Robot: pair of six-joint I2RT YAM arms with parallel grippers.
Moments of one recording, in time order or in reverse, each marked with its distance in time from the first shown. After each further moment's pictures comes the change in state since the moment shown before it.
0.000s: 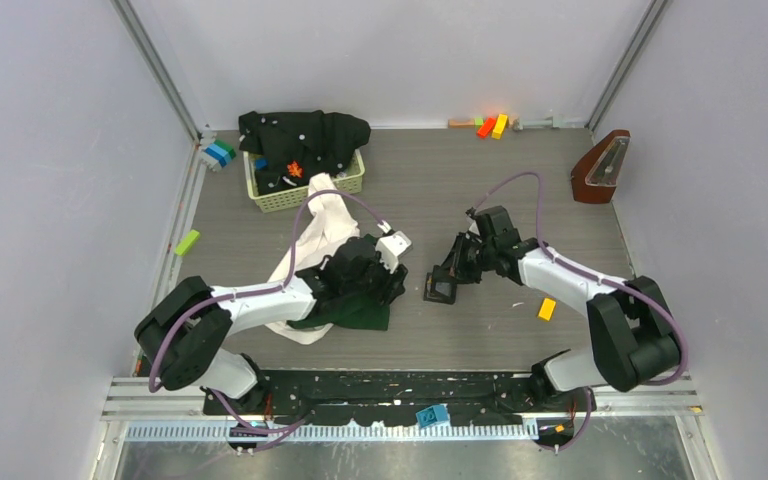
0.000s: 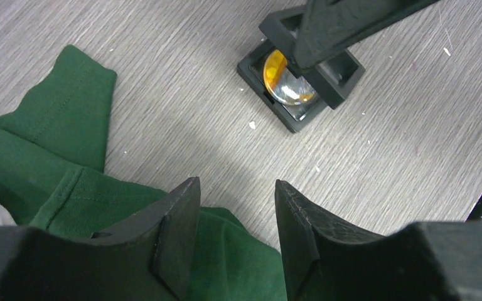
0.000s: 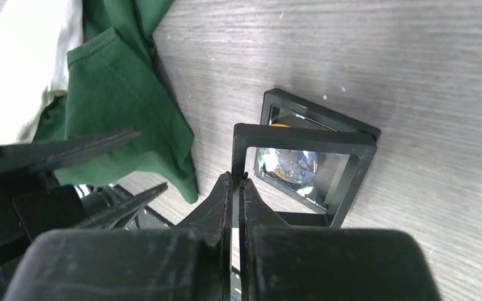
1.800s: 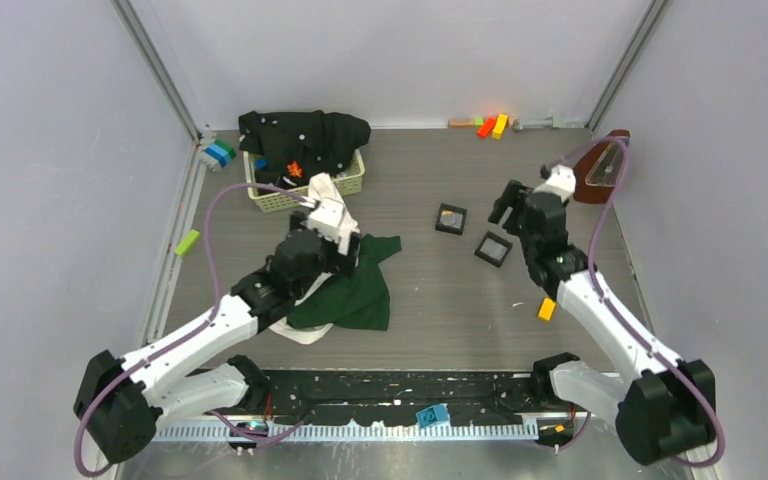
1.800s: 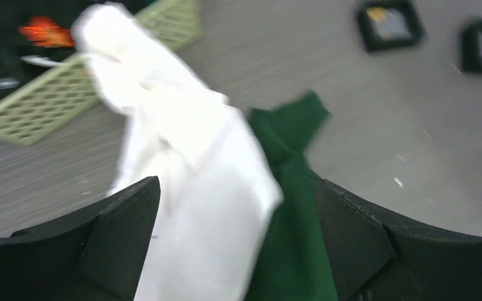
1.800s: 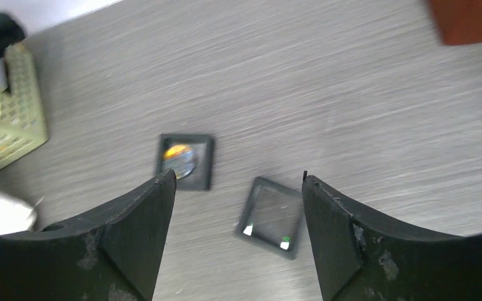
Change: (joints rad) left arm 0.089 -0.420 -0.026 -0.241 -0.419 -0.033; right arm -0.125 -0.262 0.113 0.094 0.720 -0.285
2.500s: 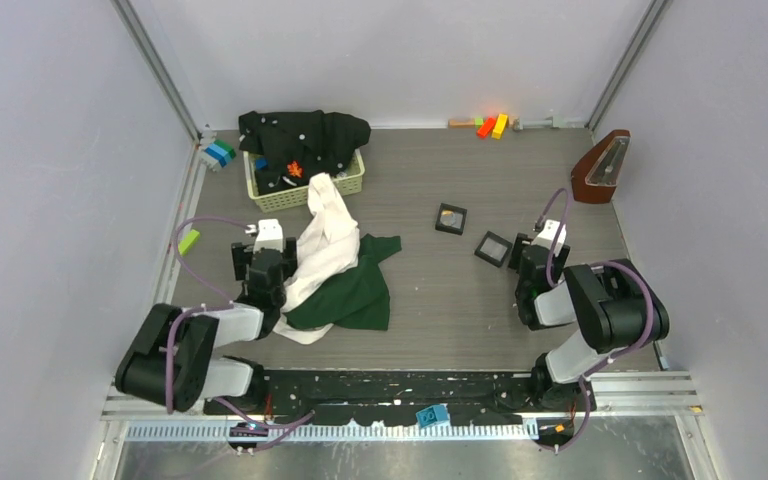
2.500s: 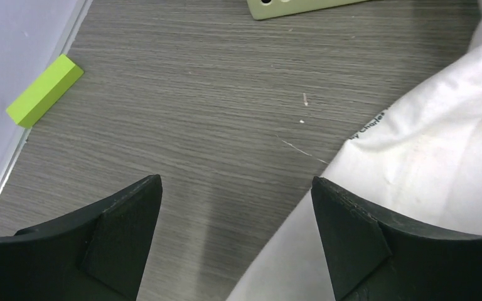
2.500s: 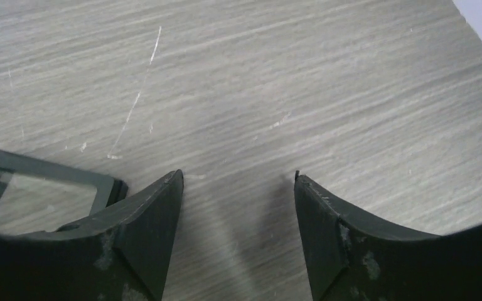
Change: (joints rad) left arm 0.489 0.218 -0.439 0.700 -0.257 0.082; right arm -0.138 0.461 -0.621 1.130 0.243 -0.323
